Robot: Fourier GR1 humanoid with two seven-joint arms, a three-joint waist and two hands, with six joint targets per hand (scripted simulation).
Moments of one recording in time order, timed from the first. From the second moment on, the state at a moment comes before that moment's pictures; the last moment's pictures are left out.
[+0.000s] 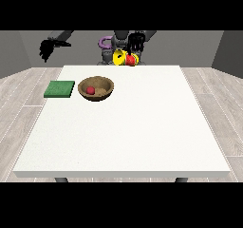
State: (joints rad) left arm -0.91 0.05 -0.39 -0.73 -1.24 0.34 0.35; right arm -0.21 -0.39 -0.39 -0.99 -0.25 0.40 -0.23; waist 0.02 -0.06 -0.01
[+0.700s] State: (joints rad) left arm -0.58 0.00 -0.17 -1.12 -0.29 0.37 -0.04; right arm -0.35 -0.22 -0.35 -1.04 -0.20 0.17 -0.24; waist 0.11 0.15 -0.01
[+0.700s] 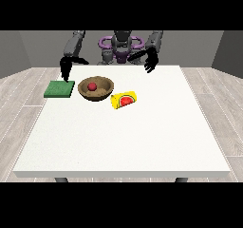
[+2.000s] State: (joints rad) left arm -0.42 0.12 -0.06 -1.39 -0.10 0.09 -0.21; right arm -0.59 -0.24 -0.40 -0.56 -0.23 0.09 -0.50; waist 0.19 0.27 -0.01
